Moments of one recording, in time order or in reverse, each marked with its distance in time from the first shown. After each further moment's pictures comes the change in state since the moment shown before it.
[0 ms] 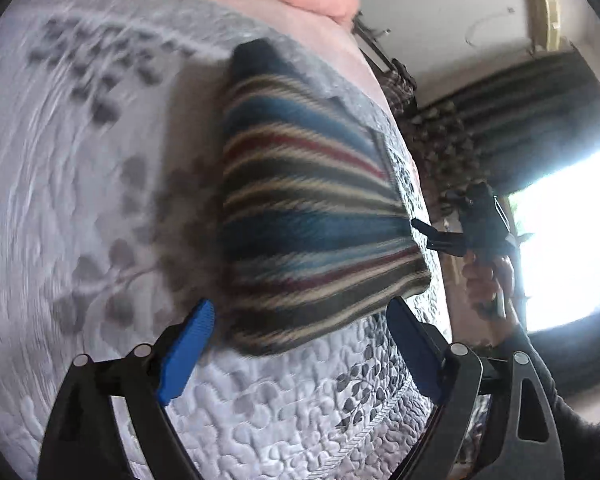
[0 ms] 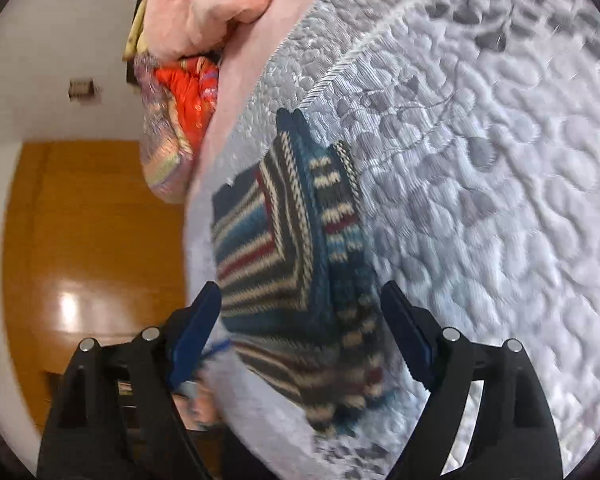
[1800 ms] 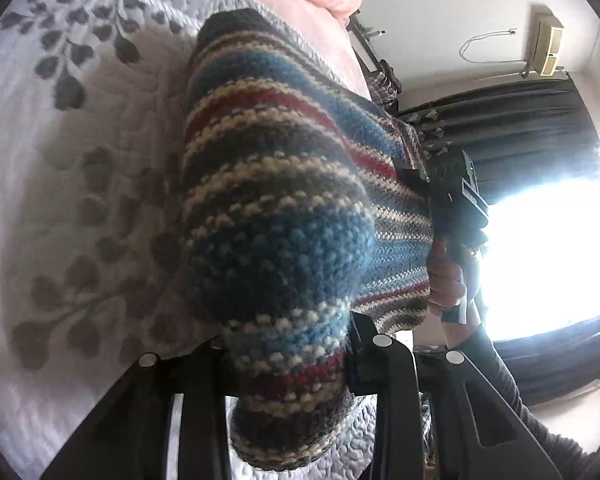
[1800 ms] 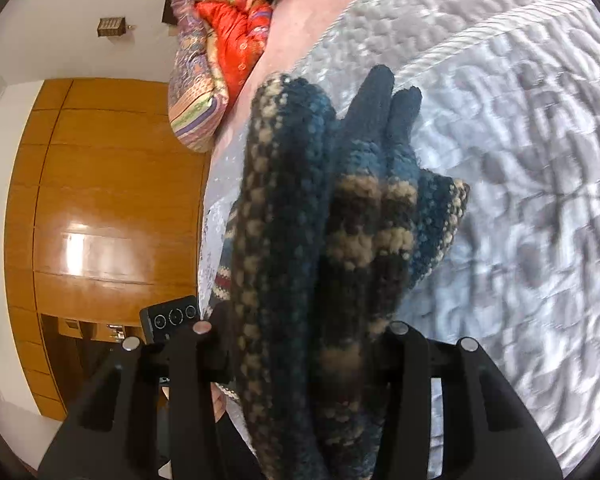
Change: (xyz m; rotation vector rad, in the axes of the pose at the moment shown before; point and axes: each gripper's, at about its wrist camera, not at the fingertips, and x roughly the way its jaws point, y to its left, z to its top) left arm -0.001 0.008 0.001 -0.056 0.044 -0.124; right arm 0.101 0.098 0.006 -0.193 0.151 0.022
